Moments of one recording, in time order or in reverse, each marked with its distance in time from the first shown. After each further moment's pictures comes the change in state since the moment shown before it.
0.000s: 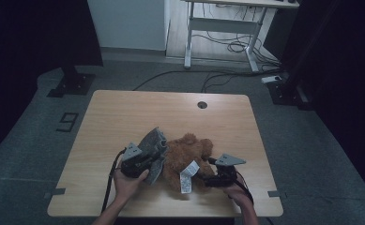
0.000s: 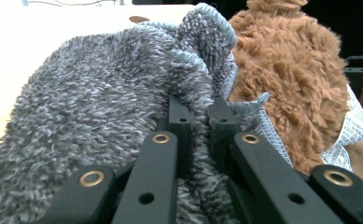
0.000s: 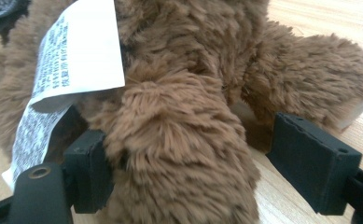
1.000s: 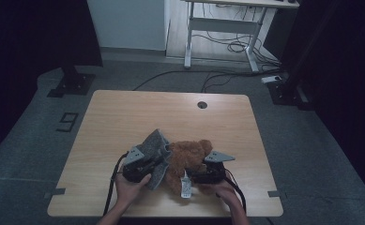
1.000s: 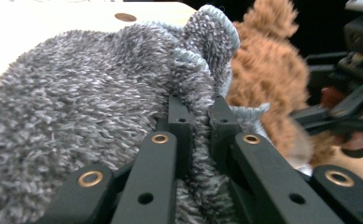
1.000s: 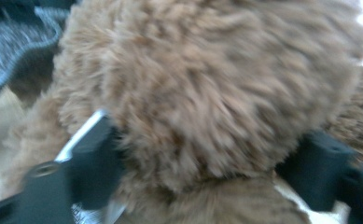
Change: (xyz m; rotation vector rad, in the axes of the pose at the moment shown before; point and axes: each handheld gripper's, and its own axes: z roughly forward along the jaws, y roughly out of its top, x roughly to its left) left arm -0.021 0.004 -0.001 0.024 -0.031 0.014; right arm 0.021 0.014 0.030 -0.013 0.023 0.065
